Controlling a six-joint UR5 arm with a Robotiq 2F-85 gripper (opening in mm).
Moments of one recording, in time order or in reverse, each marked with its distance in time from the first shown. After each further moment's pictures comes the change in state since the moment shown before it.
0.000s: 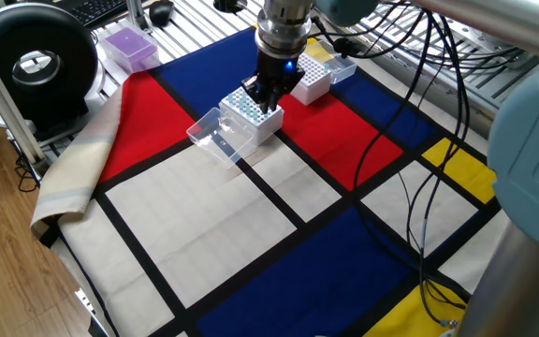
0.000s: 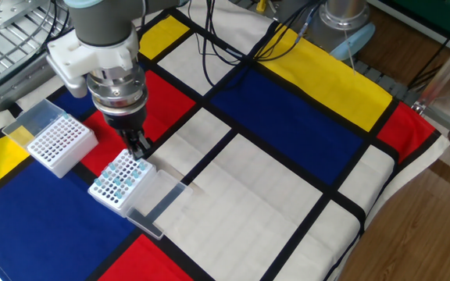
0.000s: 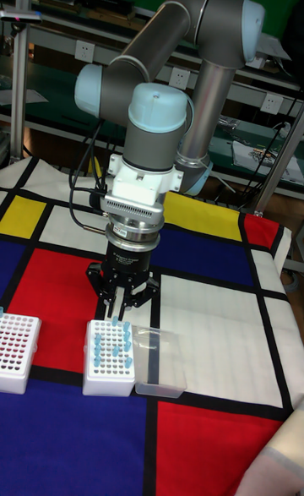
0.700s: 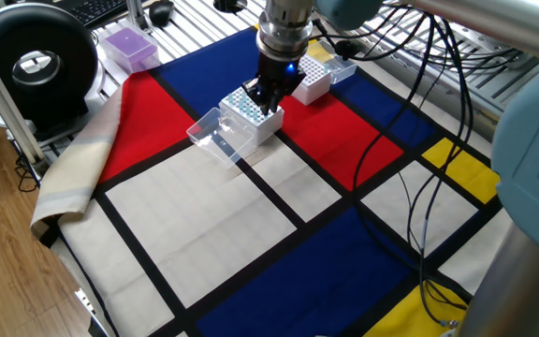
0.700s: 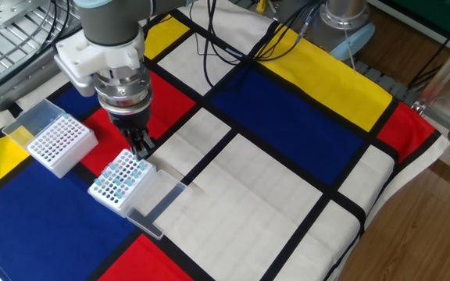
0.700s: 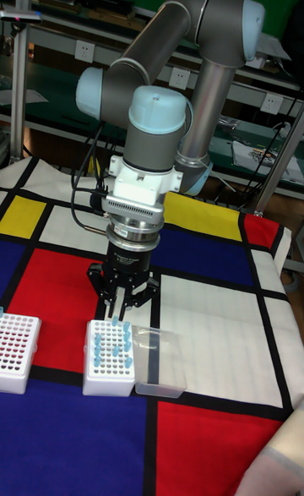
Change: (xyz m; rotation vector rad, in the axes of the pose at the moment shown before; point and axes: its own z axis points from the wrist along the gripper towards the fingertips) arm 0.005 0.000 0.006 -0.004 -0.014 -0.011
